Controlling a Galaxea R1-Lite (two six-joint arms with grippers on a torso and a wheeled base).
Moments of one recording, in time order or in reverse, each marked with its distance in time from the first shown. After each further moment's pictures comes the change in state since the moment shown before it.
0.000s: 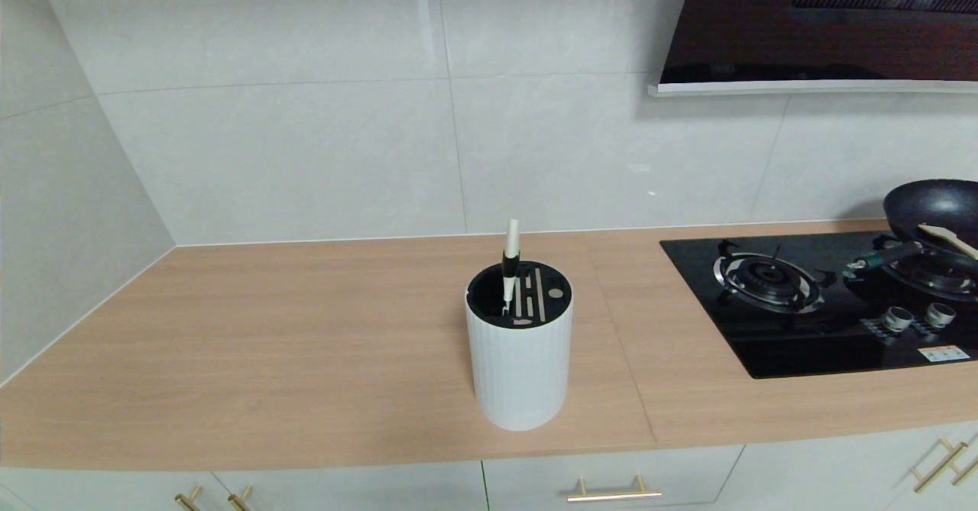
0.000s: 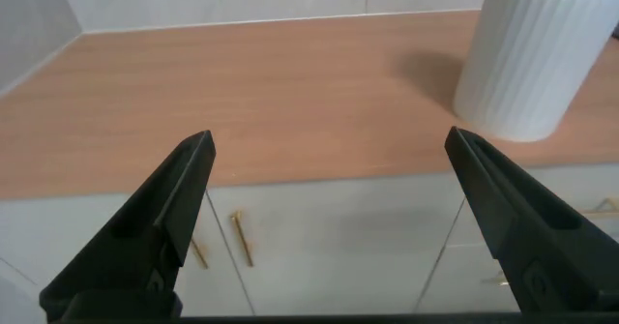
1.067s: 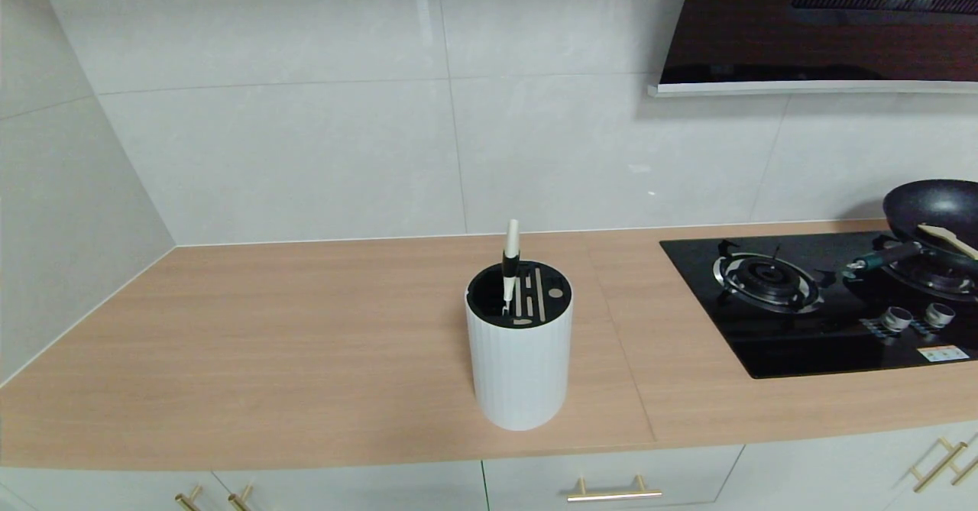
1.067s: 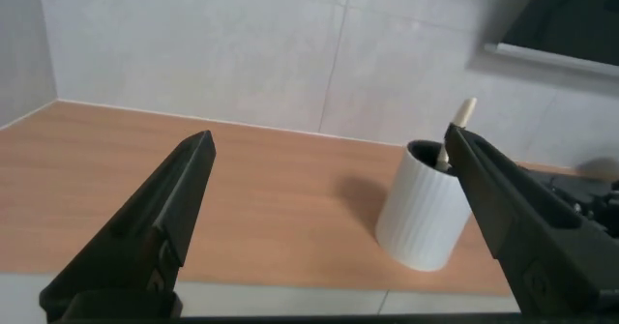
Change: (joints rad) left arm -0.001 0.033 -0.335 0.054 -0.020 -0.226; right arm -0.001 0.024 -0.211 -0.108 -0.071 -0.105
